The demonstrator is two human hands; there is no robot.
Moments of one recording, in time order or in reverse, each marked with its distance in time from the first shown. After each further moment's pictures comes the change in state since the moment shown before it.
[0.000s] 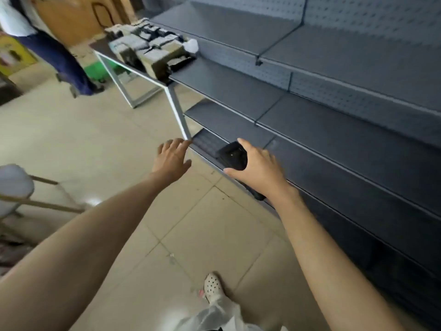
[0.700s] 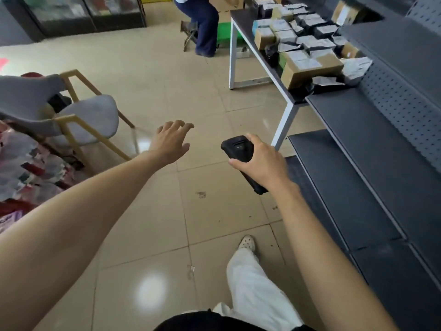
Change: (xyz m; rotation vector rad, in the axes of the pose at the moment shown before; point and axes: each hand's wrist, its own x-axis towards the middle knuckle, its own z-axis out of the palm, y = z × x) left_hand 0.094 -0.420 -0.001 -0.063 0.015 -0.490; right_hand 0.338 -0.291 0.194 -0.012 -0.237 -0.369
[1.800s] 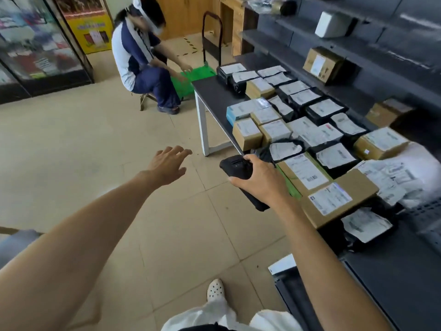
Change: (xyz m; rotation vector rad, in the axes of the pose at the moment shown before) left_hand 0.765 -0.096 -0.030 0.114 -0.143 0.245; right_hand 0.722 0.052 -0.076 0.011 0.064 0.117
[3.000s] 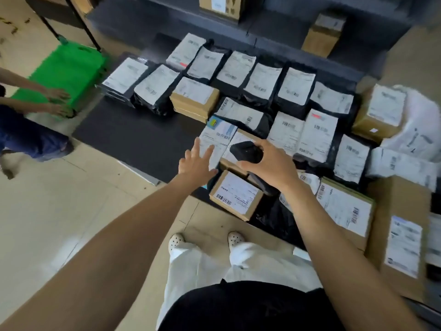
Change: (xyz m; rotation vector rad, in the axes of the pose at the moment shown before) left_hand 0.533 0.051 0.060 0.053 -0.378 0.443; right_hand 0.405 0.123 0.005 0.185 0.124 0.794
